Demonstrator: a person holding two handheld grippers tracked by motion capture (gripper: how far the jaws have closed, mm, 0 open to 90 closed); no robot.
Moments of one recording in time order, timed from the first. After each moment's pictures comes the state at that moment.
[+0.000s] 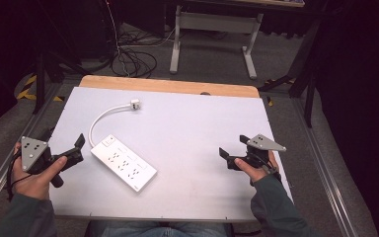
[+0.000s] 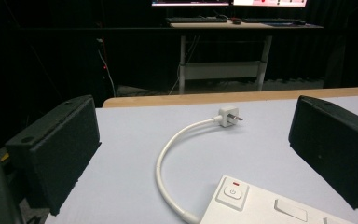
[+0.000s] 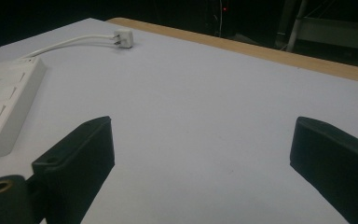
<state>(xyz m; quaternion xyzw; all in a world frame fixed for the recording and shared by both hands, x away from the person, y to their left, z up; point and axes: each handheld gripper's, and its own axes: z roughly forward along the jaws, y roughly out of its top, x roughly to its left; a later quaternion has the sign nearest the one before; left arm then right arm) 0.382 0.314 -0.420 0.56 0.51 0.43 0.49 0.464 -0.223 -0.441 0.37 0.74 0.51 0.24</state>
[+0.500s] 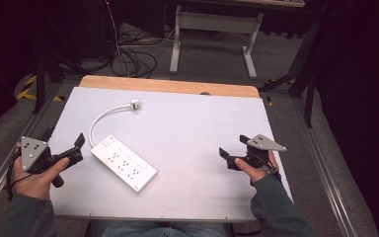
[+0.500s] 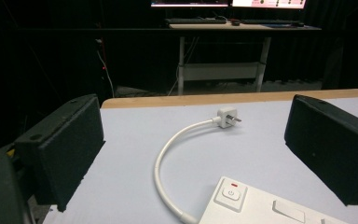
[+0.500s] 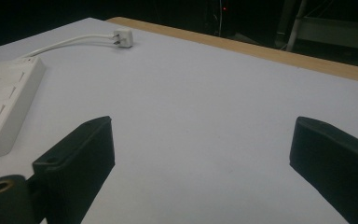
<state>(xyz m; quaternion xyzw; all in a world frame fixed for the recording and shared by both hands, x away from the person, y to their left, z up) 0.382 0.313 -0.420 0.56 0.50 0.43 0.50 0.465 -0.223 -0.442 0.37 0.74 0.51 0.24</state>
